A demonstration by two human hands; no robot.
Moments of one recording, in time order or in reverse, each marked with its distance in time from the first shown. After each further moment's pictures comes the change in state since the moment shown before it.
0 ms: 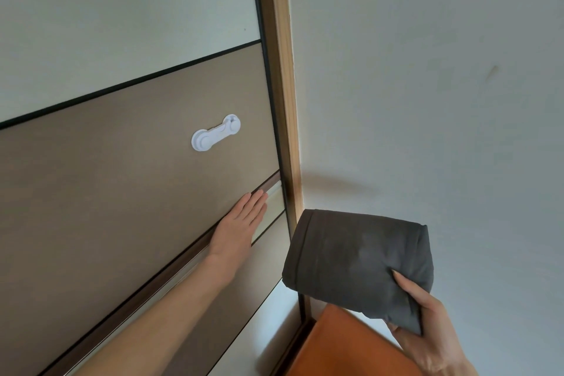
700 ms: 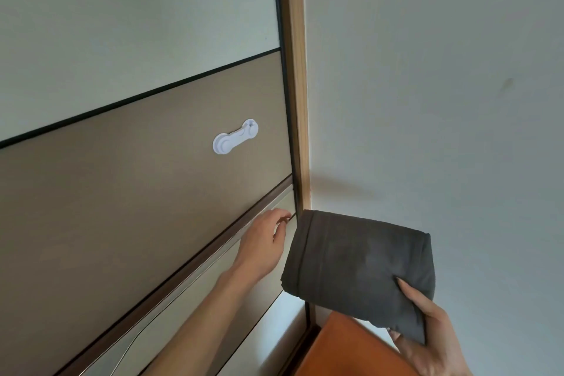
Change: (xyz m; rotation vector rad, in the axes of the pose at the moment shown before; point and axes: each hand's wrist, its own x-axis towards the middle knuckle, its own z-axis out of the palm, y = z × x) left_hand -0.005 0.008 -0.053 -1.441 0.112 -0.390; right_hand 0.008 0.013 -0.004 0.017 -0.008 0.017
